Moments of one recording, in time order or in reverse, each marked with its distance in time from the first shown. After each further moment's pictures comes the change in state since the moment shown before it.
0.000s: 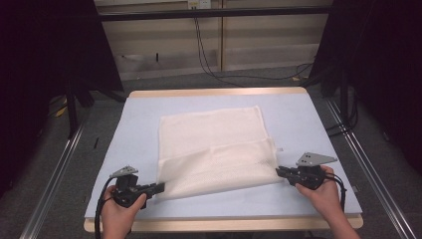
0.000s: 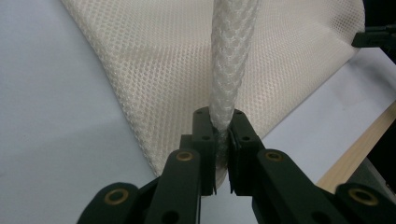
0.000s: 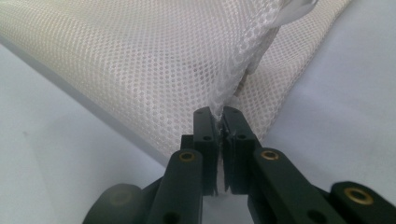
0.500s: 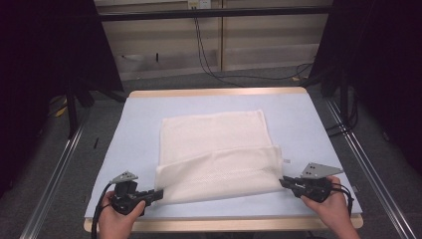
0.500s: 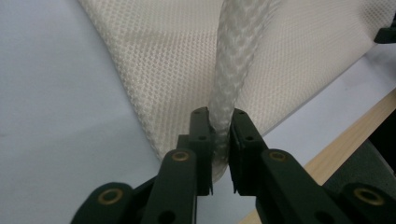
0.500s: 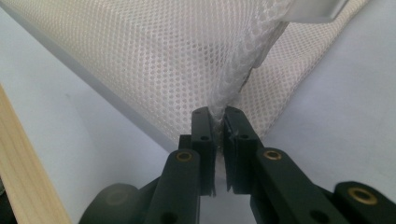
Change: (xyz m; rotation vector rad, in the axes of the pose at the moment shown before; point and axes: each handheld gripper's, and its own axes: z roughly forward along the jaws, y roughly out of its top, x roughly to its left) left arm -0.005 -0.009 -0.006 0.047 0.039 0.011; right arm 0.019 -0.012 -0.022 0.028 0.012 -0.047
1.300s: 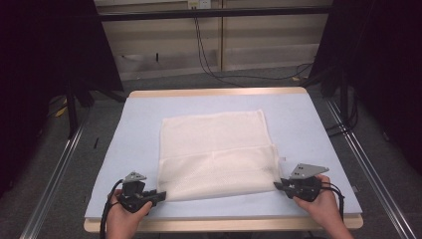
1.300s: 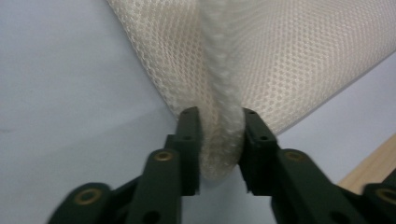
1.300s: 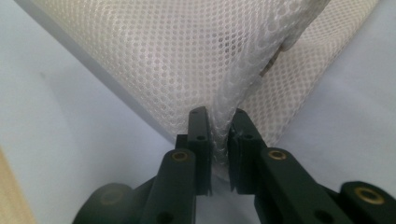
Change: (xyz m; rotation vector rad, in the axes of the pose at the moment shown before) left arm -0.001 0.001 0.023 0.071 0.086 0.049; right arm 0.004 0.003 0.023 0.101 -0.014 -0.042
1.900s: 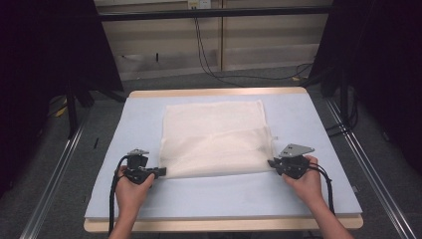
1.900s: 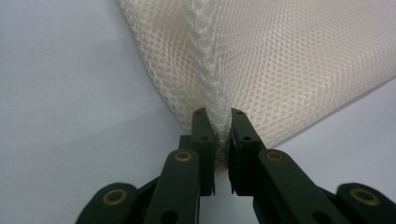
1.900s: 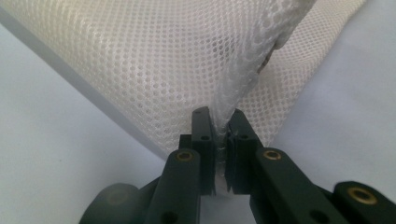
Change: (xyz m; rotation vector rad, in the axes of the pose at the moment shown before) left arm 0.036 0.049 0.028 -0.045 0.021 -0.056; right arm -0.030 0.034 0.036 -0.042 -0.113 0.013
